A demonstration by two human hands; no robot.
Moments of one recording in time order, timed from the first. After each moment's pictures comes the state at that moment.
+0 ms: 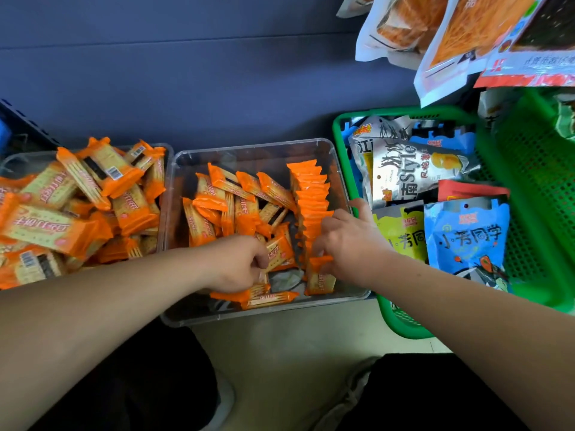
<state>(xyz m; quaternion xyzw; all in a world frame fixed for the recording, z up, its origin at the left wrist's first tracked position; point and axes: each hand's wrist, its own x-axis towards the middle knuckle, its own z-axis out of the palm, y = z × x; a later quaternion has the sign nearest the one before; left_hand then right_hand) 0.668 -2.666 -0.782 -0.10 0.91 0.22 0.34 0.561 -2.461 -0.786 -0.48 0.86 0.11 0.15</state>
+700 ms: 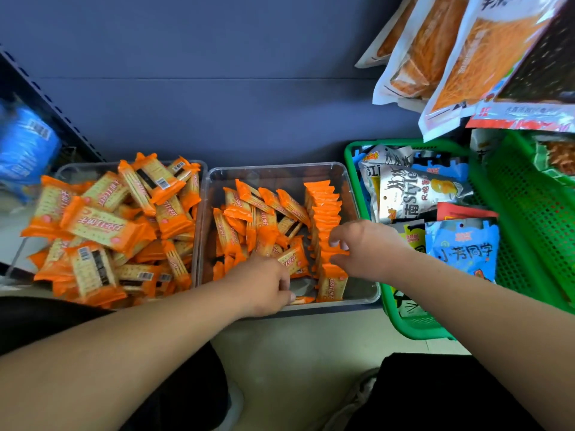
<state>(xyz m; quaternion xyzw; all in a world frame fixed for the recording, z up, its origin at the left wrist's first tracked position) 0.709 -2.651 -0.775 -0.07 0.94 0.23 0.24 0.565 -2.469 -0.744 -0.39 0.90 0.01 0.20</state>
